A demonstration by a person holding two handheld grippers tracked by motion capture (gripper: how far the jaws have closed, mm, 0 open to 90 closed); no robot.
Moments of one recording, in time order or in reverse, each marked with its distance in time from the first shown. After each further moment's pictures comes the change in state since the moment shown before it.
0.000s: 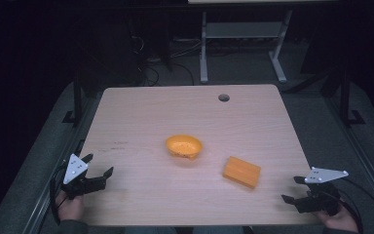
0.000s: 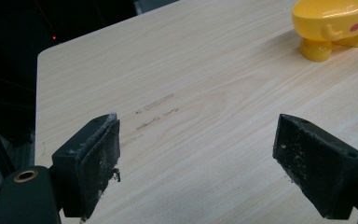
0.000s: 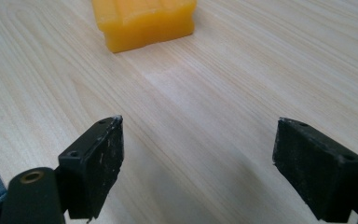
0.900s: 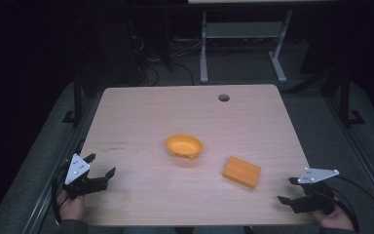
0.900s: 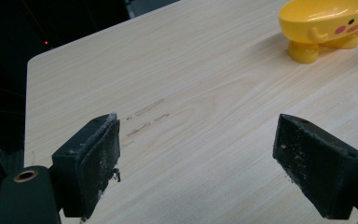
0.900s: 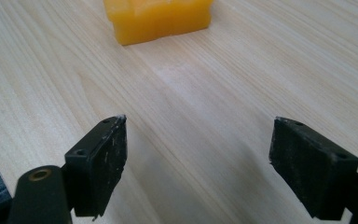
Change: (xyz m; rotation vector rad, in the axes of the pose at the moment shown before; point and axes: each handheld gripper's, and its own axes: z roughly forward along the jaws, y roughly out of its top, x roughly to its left) left arm -0.004 0.002 0.002 -0.006 -0.029 0.012; right arm 0.007 0.007 0.010 0.051 0.015 -0.038
